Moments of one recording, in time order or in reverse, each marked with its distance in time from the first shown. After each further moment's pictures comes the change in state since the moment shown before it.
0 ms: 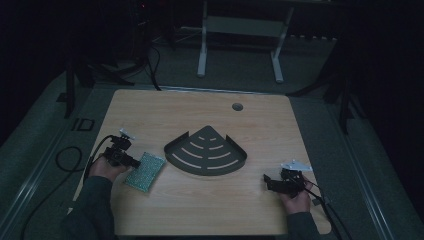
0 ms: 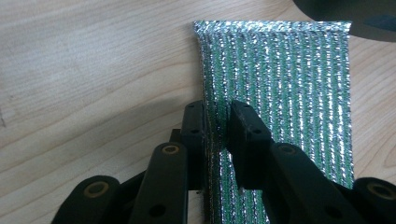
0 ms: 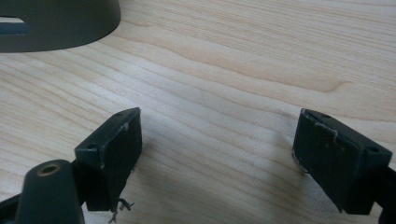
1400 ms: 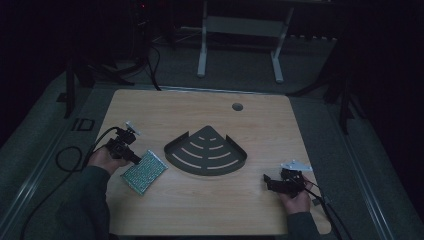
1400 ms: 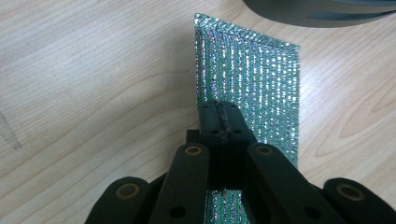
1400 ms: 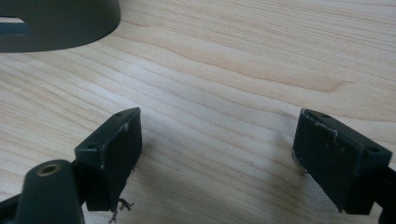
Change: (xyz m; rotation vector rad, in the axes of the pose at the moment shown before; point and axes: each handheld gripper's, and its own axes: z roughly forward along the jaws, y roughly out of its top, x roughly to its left) left arm -0.018 0.023 -0.026 0.086 -0.017 0.137; right arm 0.000 0.000 0.000 0.000 0.000 0.000
